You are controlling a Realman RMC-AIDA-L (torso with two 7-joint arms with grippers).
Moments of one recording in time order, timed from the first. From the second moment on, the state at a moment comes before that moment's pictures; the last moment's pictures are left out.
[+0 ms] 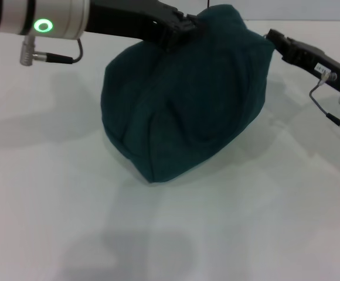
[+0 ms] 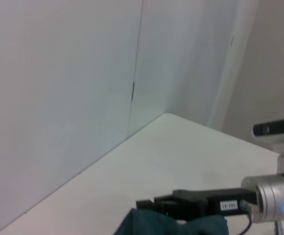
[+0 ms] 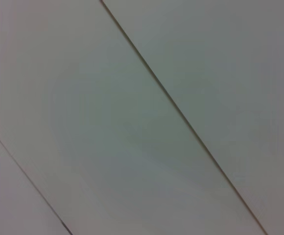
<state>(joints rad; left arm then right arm) -0.48 -2.08 1.24 1.63 2.04 1.41 -2.39 0.68 2.03 -1.62 -0.23 -0.41 -1.01 1.24</state>
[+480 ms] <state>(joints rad) -0.47 -2.08 1.23 1.62 2.02 1.41 -2.36 0.67 2.03 -1.65 -0.23 -0.41 -0.99 1.24</state>
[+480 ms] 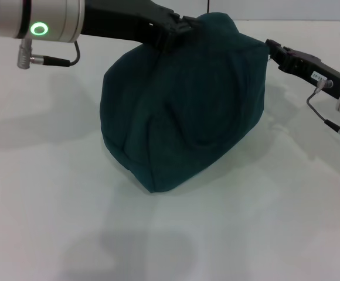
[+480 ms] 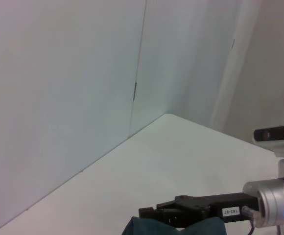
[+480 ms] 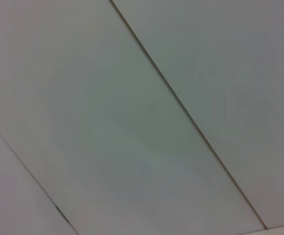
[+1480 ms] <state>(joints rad) -0.45 -2.09 1.21 1.49 1.86 1.39 -2.18 0.52 2.01 -1.62 -0.27 -0.40 -1.13 1.13</state>
